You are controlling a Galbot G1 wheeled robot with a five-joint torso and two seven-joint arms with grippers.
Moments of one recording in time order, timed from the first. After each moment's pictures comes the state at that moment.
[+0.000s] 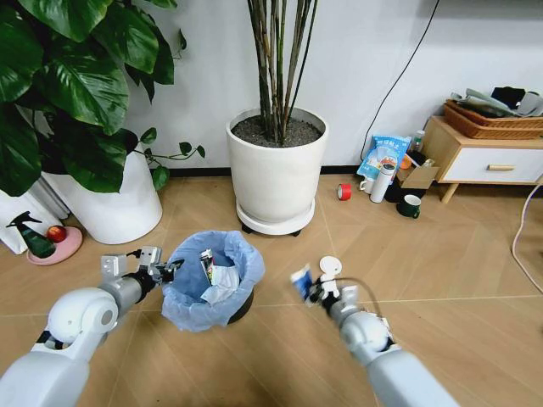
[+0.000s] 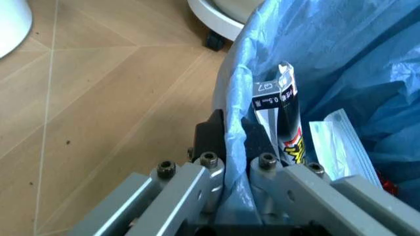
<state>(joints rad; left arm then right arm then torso) 1.19 -0.93 -0.53 -1.90 -0.77 0.72 0.06 -1.09 1.16 0.22 1.63 0.55 -0.28 0.04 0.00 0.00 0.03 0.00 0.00</state>
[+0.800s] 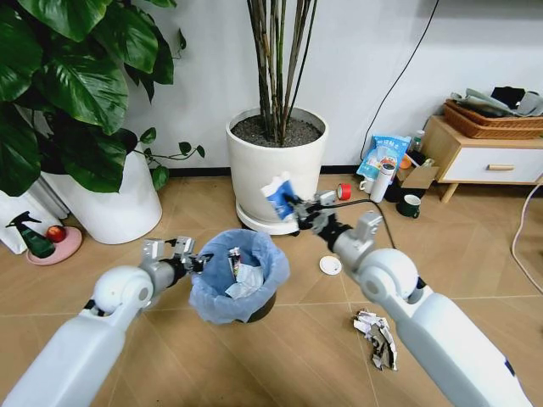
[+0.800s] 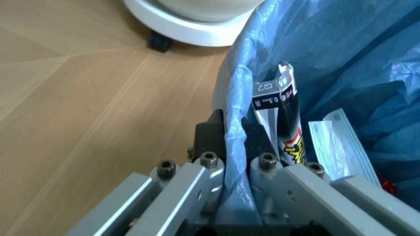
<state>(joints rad) 0.92 -0.95 -0.23 -1.76 -0.80 0.73 0.05 -0.82 1.03 -0.01 1.99 0.77 -0.29 -0.01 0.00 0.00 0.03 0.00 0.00</state>
